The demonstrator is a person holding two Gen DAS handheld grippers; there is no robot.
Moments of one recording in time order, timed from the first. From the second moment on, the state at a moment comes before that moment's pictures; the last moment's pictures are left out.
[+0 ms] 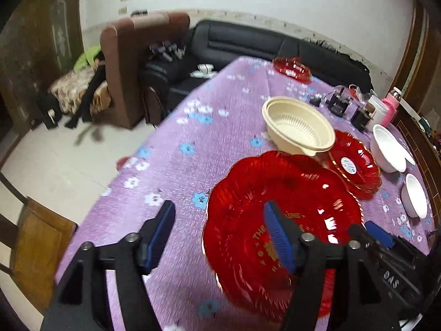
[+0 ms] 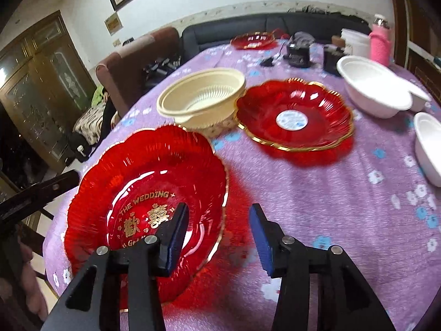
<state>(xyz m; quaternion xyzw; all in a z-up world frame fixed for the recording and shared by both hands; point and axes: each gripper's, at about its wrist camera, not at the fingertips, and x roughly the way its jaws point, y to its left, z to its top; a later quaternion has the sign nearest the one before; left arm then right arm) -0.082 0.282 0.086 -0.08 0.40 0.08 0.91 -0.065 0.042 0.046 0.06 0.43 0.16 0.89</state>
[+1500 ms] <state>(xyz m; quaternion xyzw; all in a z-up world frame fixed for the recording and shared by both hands) -0.097 0.253 0.191 -0.03 0.37 0.01 0.93 -0.069 -0.034 0.102 0.20 0.41 0.21 0.86</state>
